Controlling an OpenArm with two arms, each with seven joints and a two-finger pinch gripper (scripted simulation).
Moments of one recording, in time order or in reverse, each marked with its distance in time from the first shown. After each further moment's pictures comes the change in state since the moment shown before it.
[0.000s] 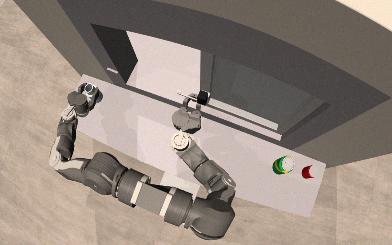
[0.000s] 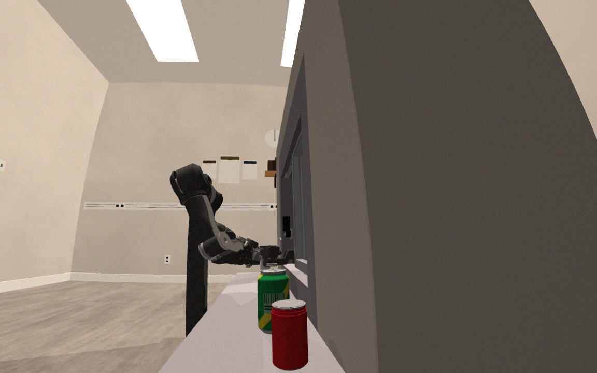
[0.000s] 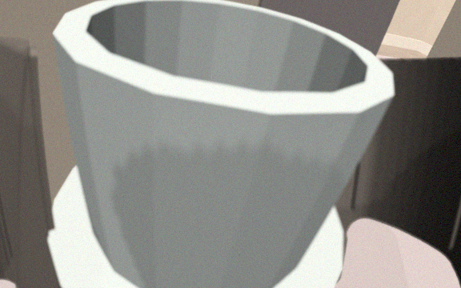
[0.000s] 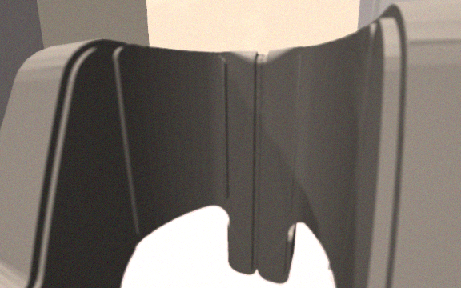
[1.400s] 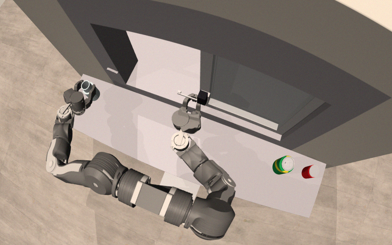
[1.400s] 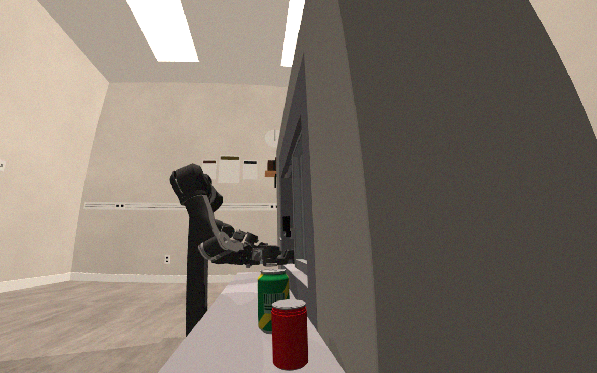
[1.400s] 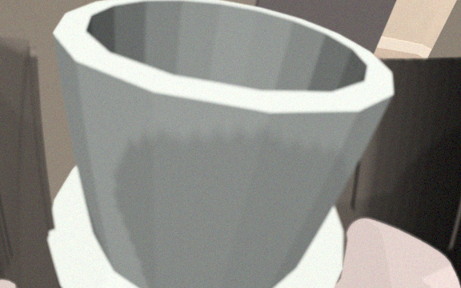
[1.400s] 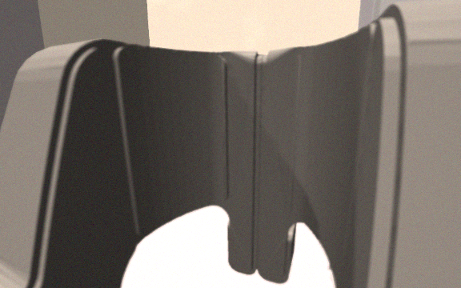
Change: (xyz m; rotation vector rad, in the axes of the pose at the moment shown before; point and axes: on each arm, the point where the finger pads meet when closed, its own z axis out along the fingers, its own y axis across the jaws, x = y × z) left arm 0.033 0.001 -0.019 0.005 0.002 0.001; right arm 0.000 0.000 0.000 0.001 0.000 -0.001
